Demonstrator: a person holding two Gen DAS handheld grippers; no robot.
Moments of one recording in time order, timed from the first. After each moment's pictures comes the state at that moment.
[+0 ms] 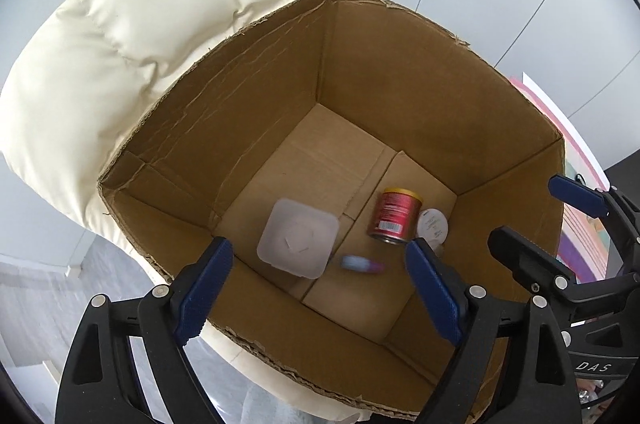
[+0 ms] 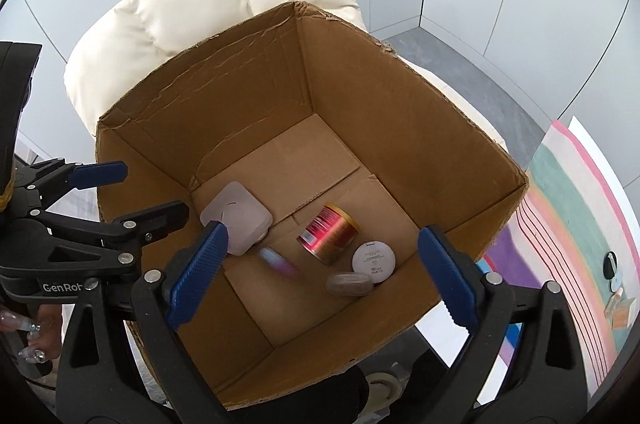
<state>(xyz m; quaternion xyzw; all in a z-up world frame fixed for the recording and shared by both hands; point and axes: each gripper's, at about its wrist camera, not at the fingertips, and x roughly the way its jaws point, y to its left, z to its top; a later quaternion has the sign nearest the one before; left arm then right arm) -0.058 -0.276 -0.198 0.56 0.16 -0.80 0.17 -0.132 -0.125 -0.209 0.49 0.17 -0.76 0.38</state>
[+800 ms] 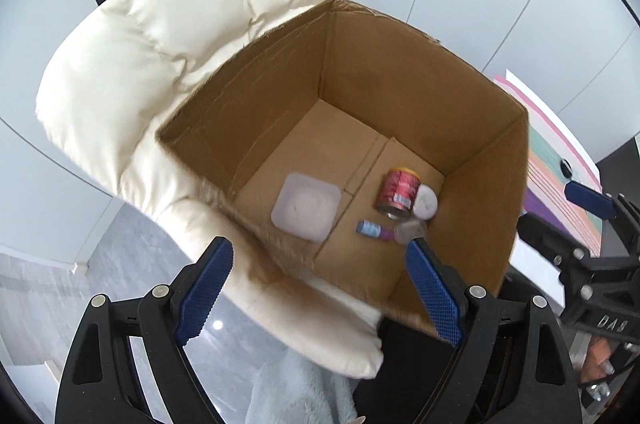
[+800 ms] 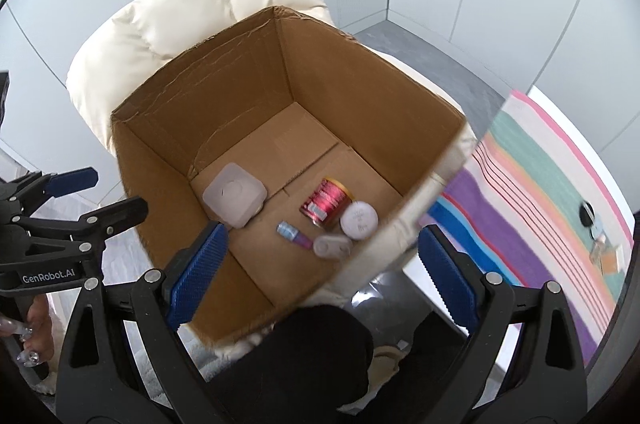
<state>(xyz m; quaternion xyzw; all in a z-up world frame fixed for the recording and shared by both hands) 0.007 -0.255 -0.162 0.54 0.15 -0.81 0.17 -0.086 -0.072 -0.173 0.50 0.15 -0.79 0.33</state>
